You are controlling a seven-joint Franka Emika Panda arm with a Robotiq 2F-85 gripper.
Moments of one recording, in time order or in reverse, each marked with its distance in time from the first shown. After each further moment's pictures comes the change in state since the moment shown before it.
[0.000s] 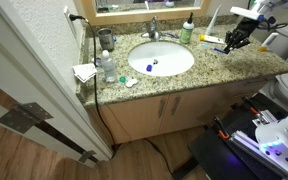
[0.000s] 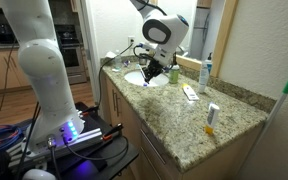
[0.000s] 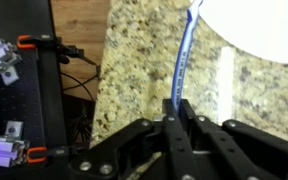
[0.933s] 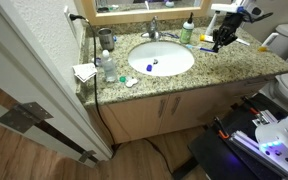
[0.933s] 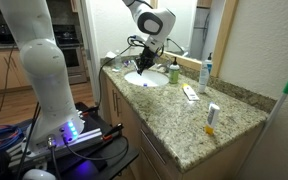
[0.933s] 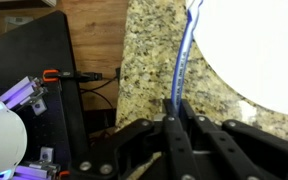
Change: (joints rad) arm 0.087 -0.016 0.125 0.053 -0.076 -0.038 0.352
